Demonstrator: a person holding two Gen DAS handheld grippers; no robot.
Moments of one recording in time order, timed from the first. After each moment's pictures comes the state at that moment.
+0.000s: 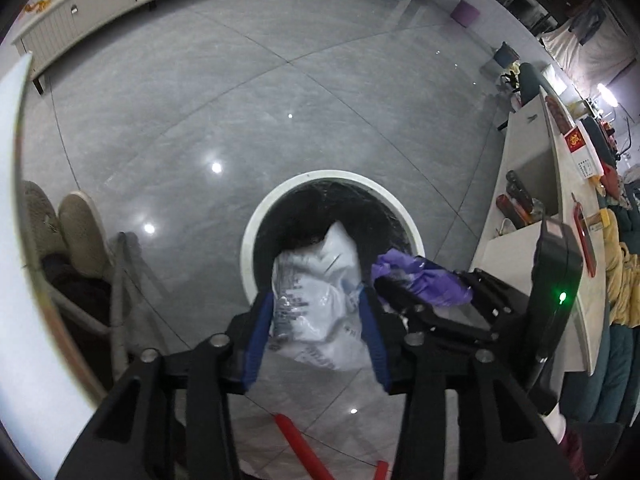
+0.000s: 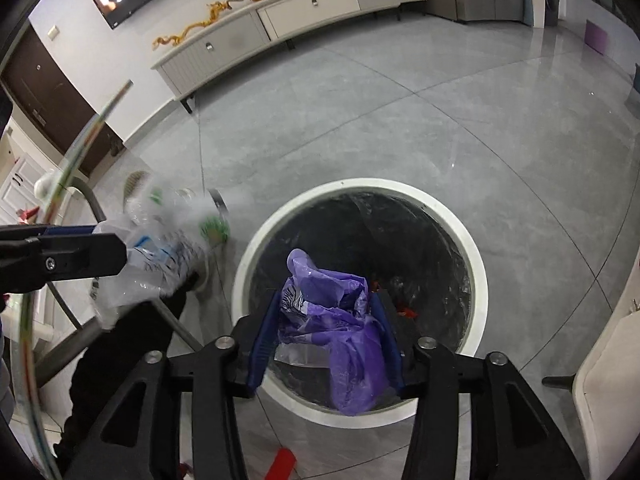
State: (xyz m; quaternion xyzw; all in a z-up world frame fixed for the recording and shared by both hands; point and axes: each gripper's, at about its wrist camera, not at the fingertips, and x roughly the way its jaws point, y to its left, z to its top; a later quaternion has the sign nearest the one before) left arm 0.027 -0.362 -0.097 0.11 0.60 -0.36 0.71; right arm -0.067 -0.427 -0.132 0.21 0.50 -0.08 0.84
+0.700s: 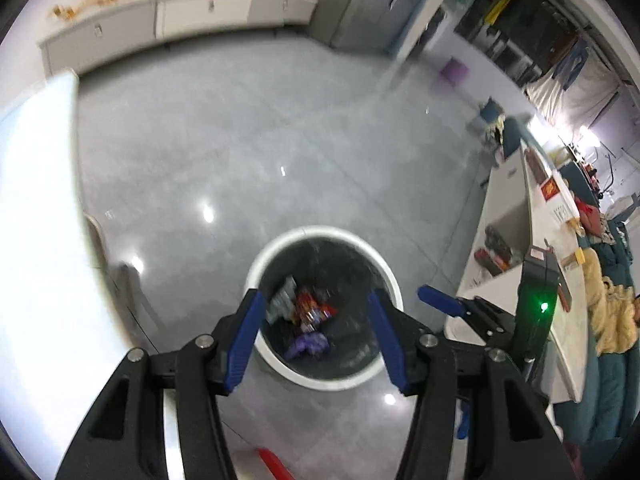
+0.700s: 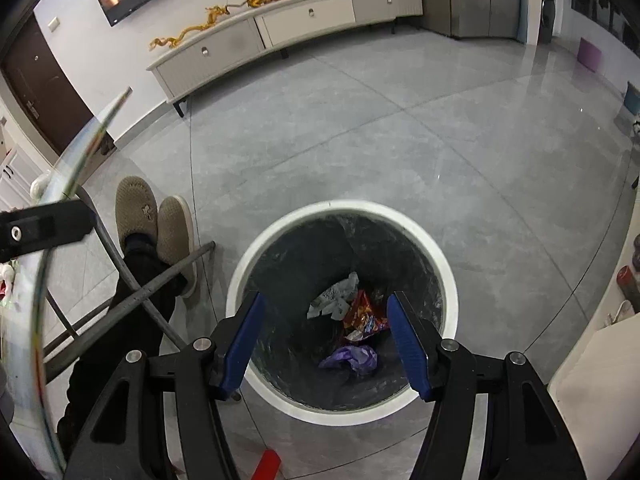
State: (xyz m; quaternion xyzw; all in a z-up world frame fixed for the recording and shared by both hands) left arm 0.016 -0.310 -0.038 0.04 0.50 -0.37 0.78; right arm -0.073 -0.425 -0.096 0.18 0.48 -0.10 0.85
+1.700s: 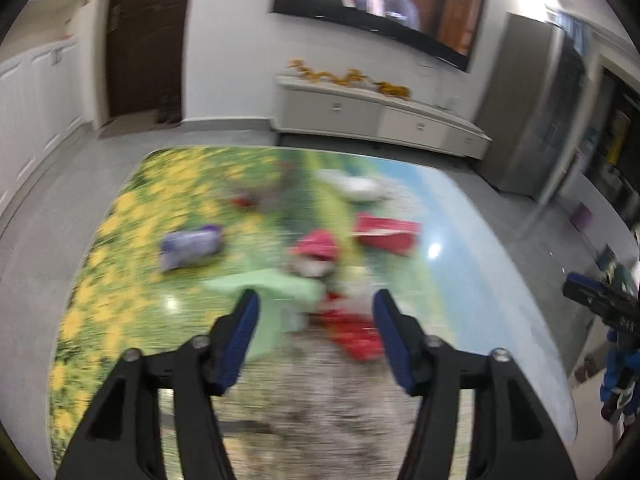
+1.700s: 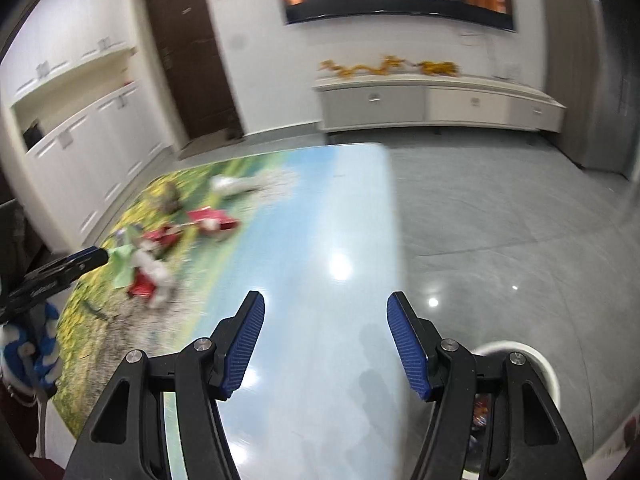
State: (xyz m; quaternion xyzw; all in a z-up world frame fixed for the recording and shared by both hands) left arm 0.016 0.141 0.003 -0.07 0.38 -0.08 0.92; right arm 0.001 -0.185 0.051 0.05 0.40 0.11 0.91
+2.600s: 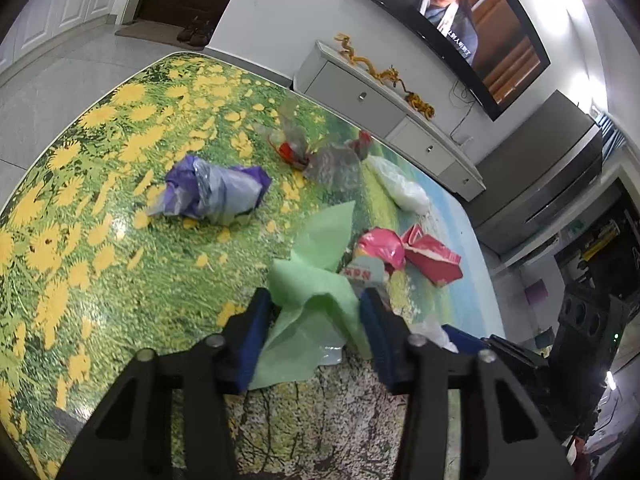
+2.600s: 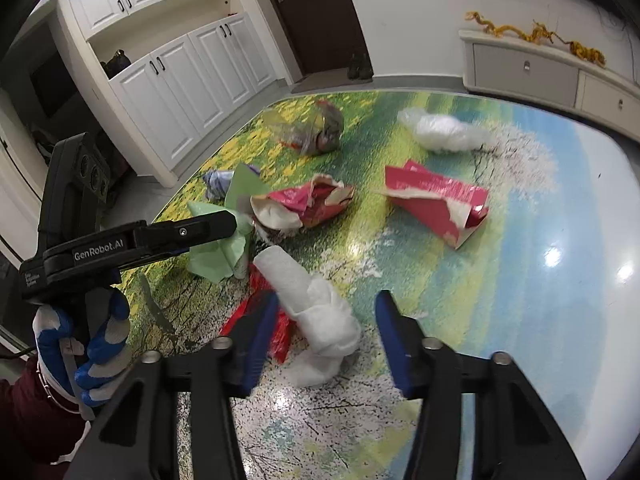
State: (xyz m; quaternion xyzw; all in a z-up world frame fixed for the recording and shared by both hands) left arm 0.059 0.178 -0.055 -0.25 0.42 -0.11 0.86; right arm 0.090 0.004 -0.016 0.02 0.46 0.31 0.83
